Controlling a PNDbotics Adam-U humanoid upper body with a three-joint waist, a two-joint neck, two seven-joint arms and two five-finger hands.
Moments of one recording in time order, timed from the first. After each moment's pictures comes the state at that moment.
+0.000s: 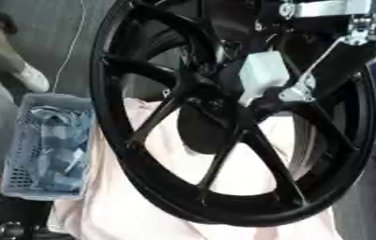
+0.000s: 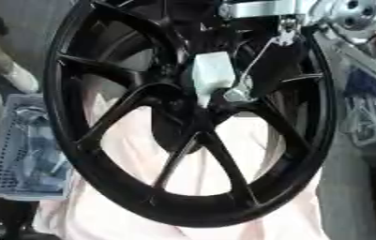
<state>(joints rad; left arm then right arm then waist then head) -0.40 0.44 0.08 -1.98 0.24 -0.13 0.25 -0.86 -0.99 0.53 -1.99 0.08 0.41 0.67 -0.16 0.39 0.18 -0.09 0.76</state>
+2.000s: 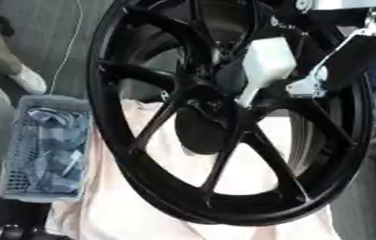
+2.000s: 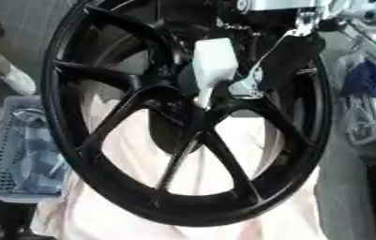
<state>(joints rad) -0.40 0.44 0.08 -1.98 0.24 -0.13 0.24 -0.85 -1.02 0.48 -1.99 -0.03 0.46 0.63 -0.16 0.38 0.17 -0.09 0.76</state>
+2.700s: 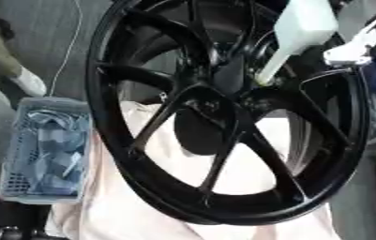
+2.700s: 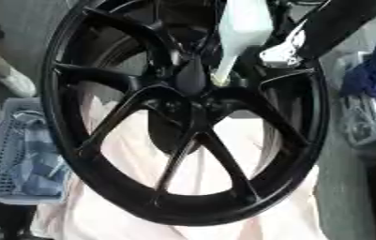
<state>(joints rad) -0.39 0.44 0.08 -1.98 0.24 -0.13 0.25 -0.76 -1.13 0.28 -1.99 -0.18 0.41 0.53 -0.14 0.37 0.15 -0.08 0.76</state>
